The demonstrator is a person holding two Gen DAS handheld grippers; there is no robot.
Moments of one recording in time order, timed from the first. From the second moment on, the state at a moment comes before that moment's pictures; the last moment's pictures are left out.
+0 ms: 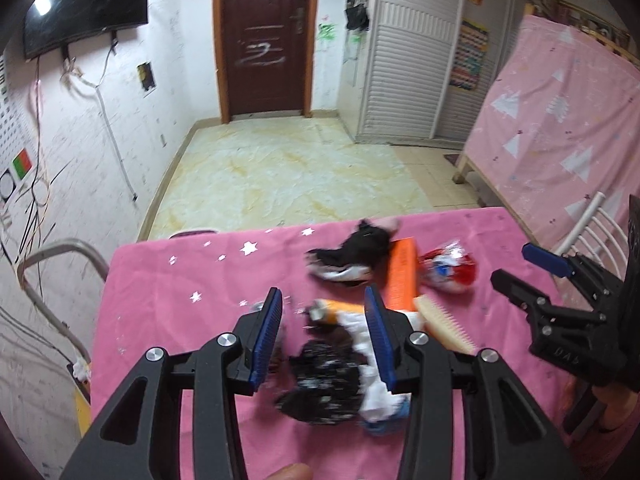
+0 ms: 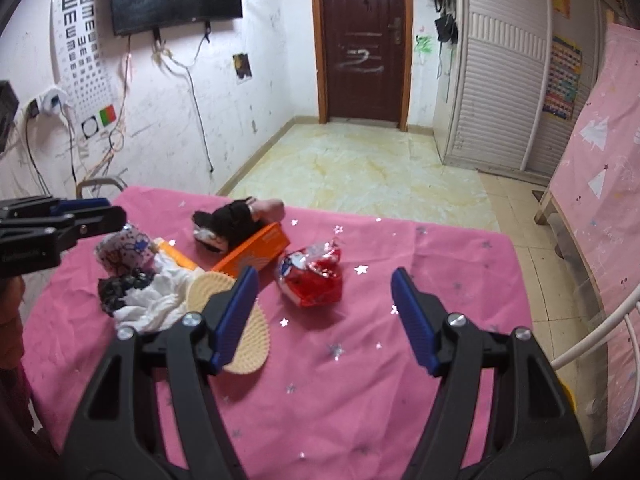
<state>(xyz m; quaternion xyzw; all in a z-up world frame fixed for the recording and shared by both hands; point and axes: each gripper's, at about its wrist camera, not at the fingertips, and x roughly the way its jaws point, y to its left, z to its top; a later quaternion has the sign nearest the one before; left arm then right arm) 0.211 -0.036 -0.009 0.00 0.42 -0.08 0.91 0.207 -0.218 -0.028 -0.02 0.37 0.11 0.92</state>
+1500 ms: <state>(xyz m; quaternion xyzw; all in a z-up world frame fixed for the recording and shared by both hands) 0.201 -0.014 -0.005 -0.02 0.42 -0.05 0.91 0.217 -0.227 -0.014 -0.01 0.36 0.12 0.93</state>
